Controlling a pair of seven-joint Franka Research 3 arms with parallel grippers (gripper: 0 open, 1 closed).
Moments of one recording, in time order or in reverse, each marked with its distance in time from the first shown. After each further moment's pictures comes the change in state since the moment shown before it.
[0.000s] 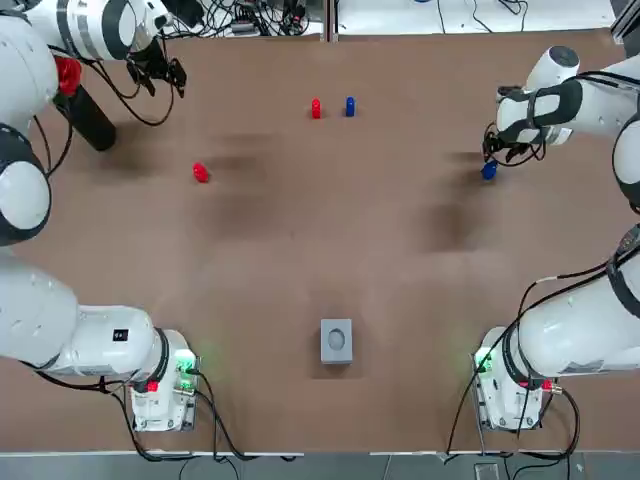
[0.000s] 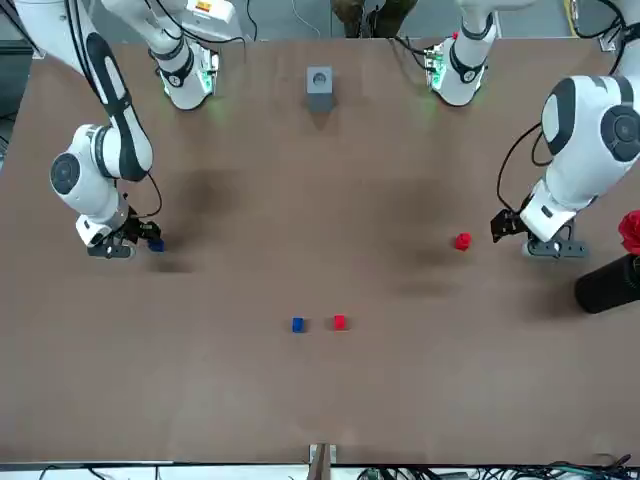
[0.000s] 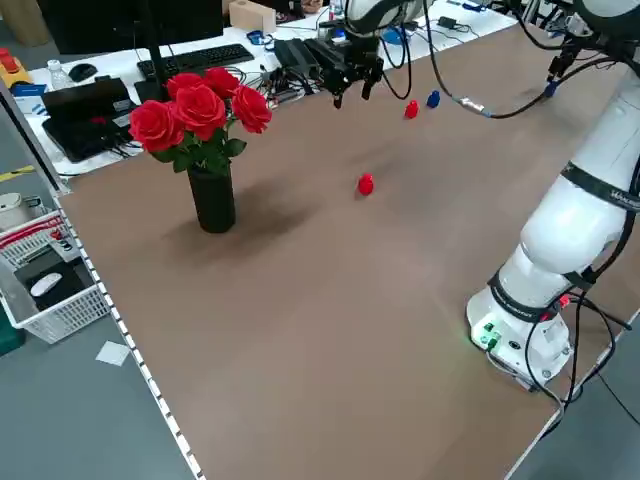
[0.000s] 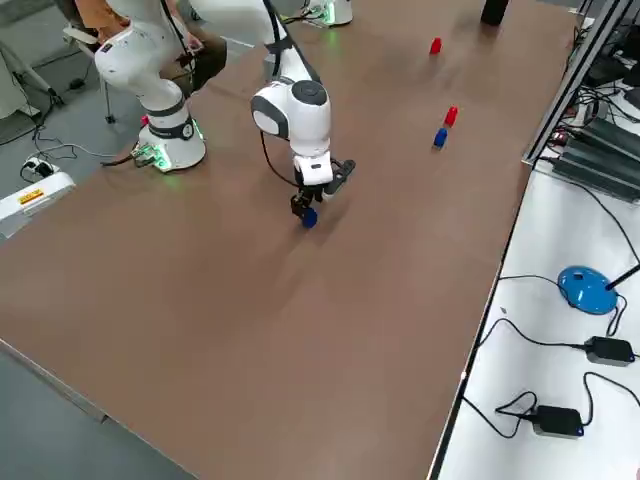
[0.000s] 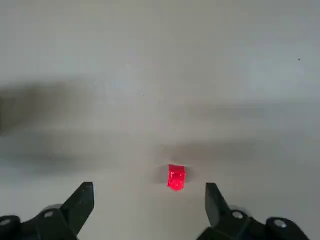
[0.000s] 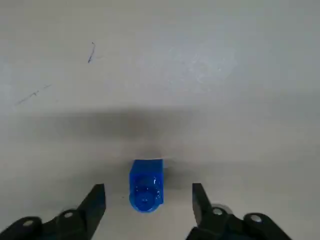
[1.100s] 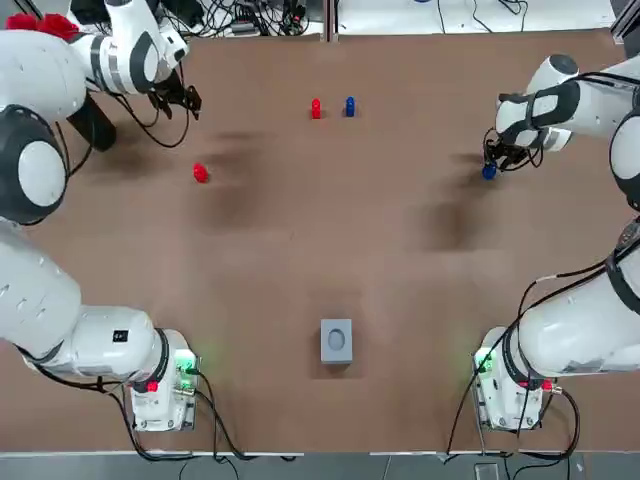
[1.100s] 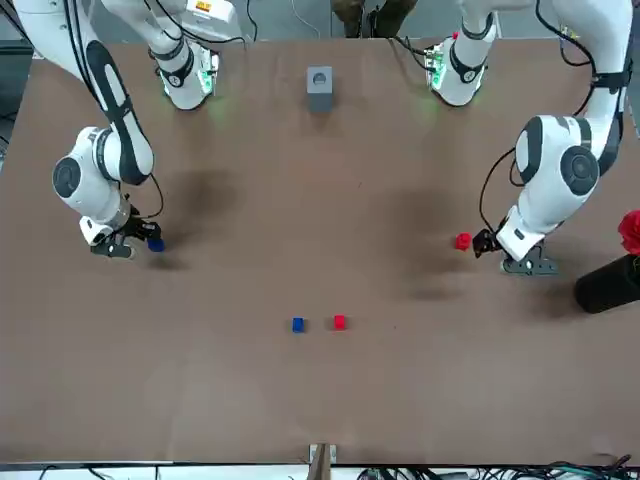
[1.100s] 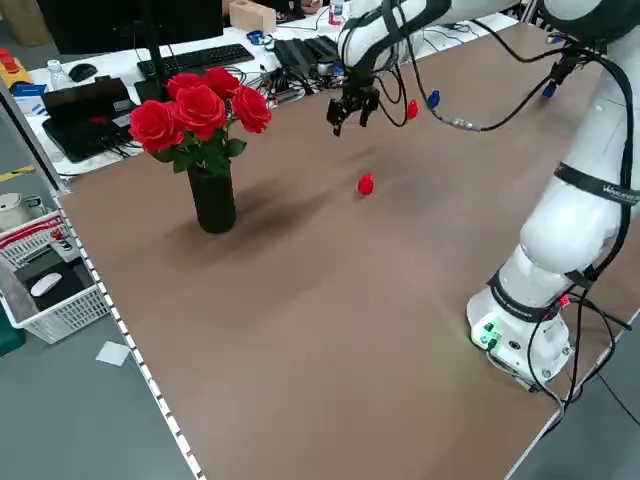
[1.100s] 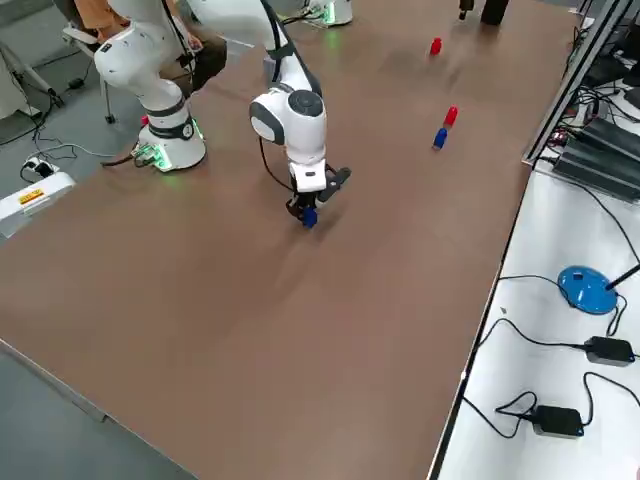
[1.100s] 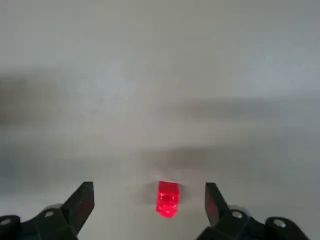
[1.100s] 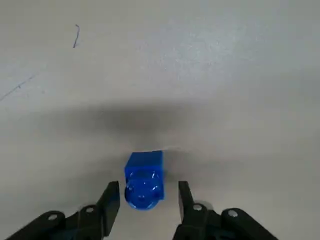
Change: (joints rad) left arm -0.026 0.105 -0.001 -0.083 0.000 0.174 -0.038; right arm -0.008 0.024 0.002 -0.010 0.064 0.008 0.000
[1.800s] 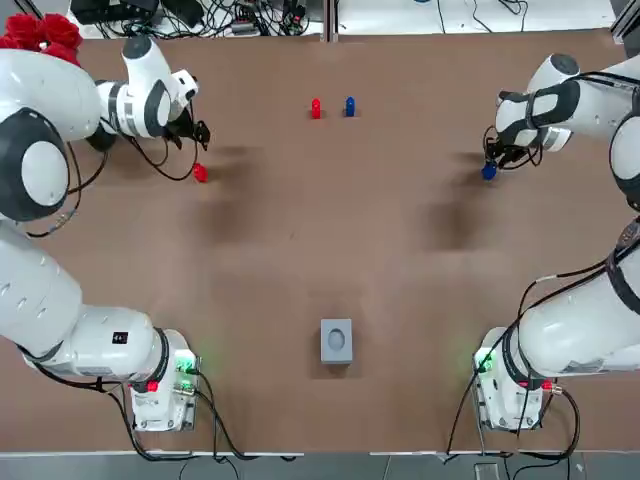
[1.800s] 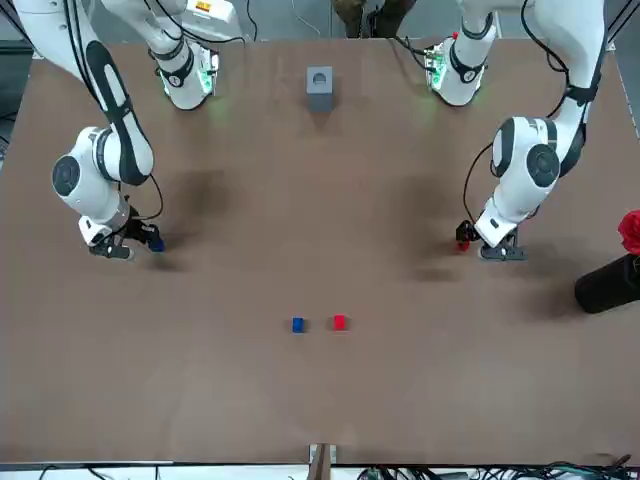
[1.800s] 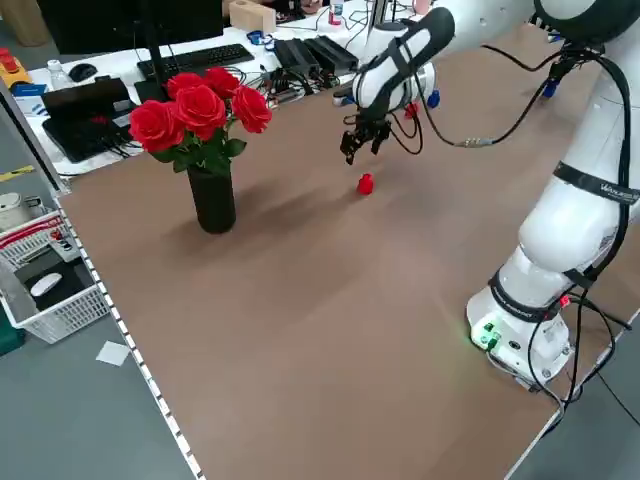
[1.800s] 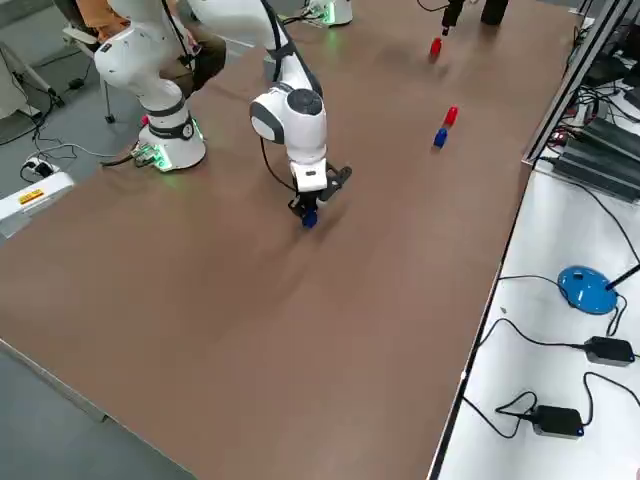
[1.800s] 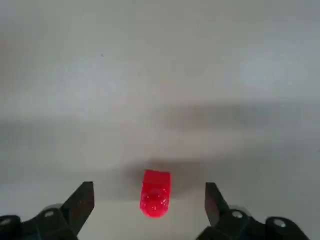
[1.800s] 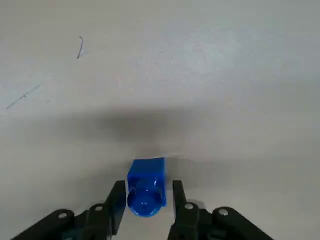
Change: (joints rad) left arm -0.015 0.007 0.000 -0.223 0.000 0.253 -0.015; right arm 0.000 0.001 0.002 0.000 0.007 0.020 0.000
